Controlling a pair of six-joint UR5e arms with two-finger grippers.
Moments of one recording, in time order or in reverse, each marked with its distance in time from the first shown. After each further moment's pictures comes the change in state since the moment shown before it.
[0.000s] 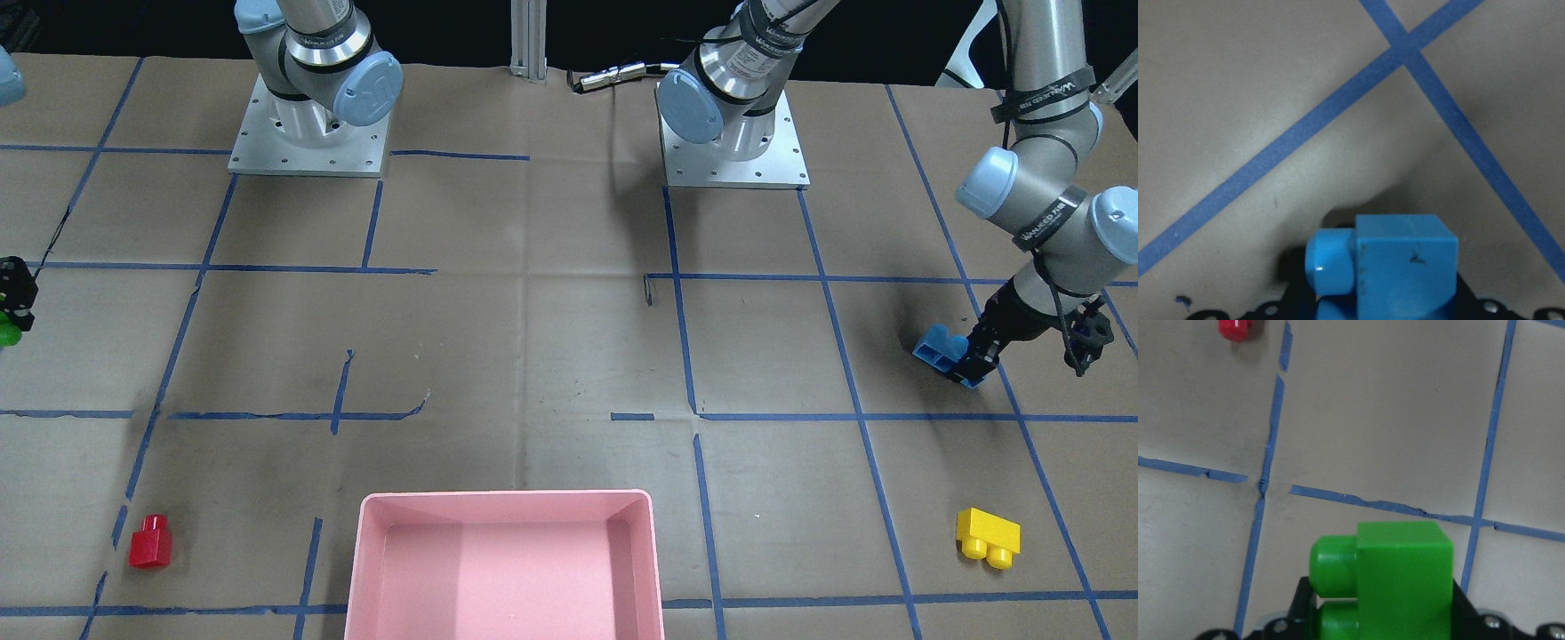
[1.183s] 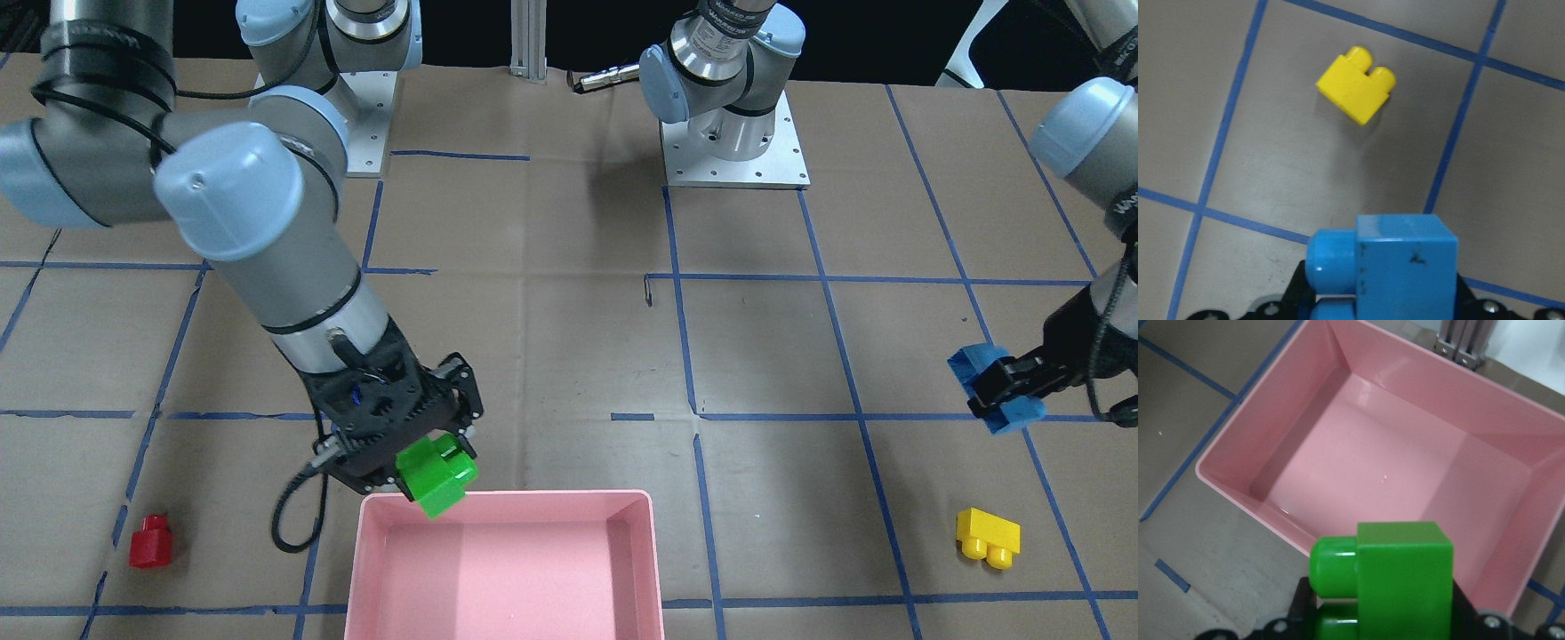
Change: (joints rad) left arm -0.344 0.044 0.429 -0.443 0.007 0.362; right arm 0.758 0.348 -0.423 -0.131 0.242 0.429
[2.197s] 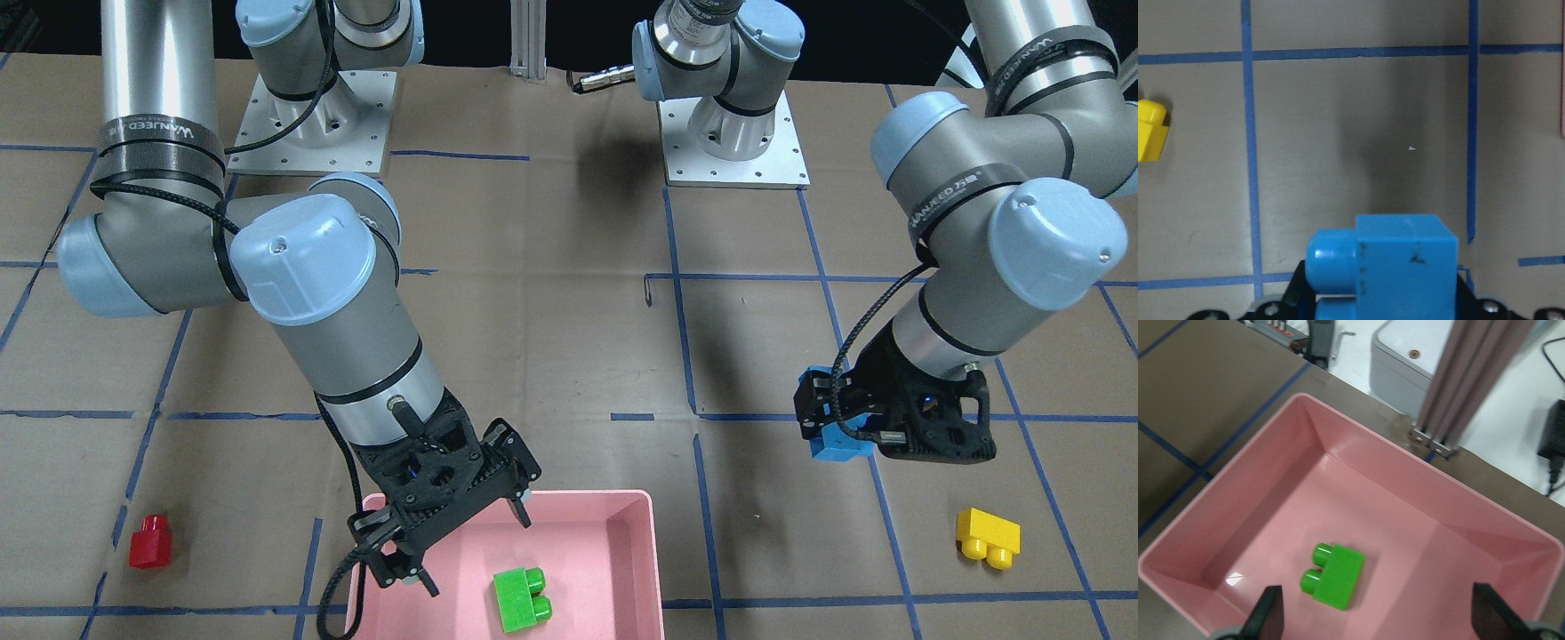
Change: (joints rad) left arm -0.318 -0.064 0.066 0.007 -0.038 -0.059; right arm 0.009 0.104 -0.117 -0.140 -0.093 0.006
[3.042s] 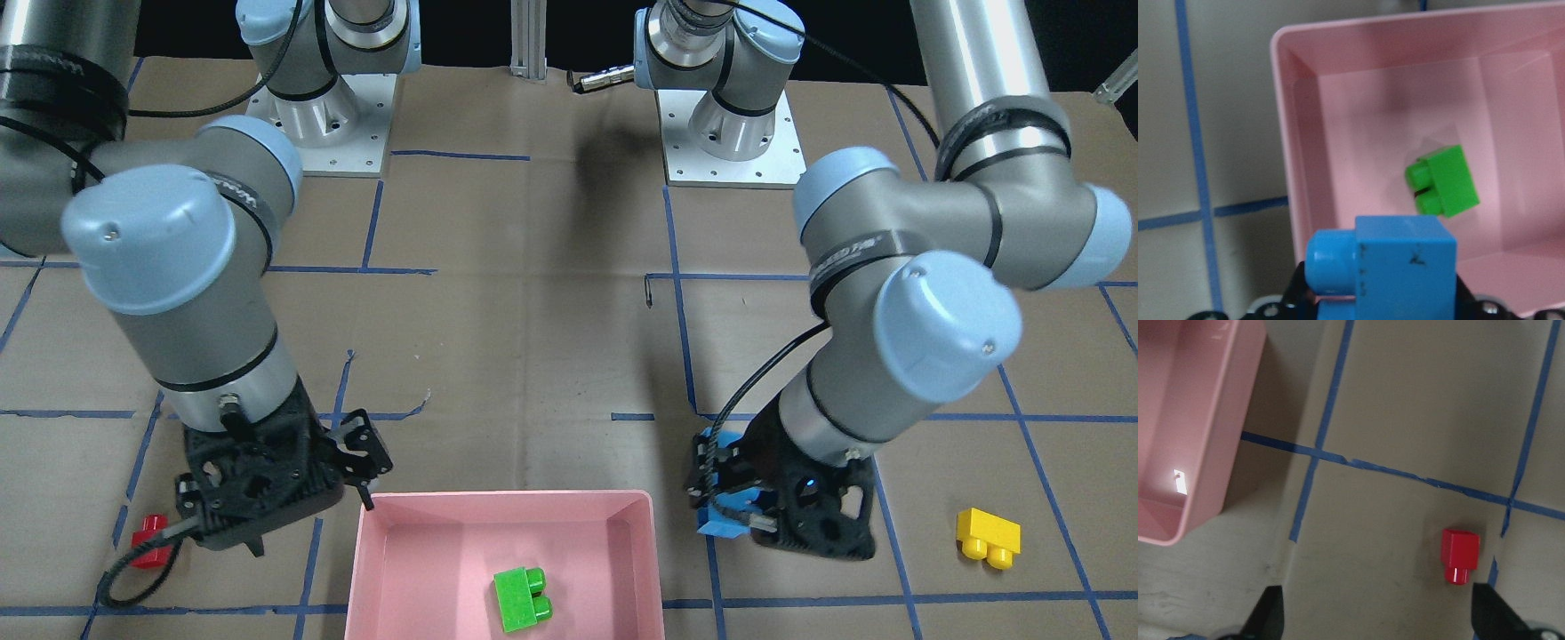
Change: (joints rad) left arm -0.306 -0.456 0.559 -0.043 -0.043 -0.258; right arm -0.301 -0.085 0.050 0.414 -0.156 0.019
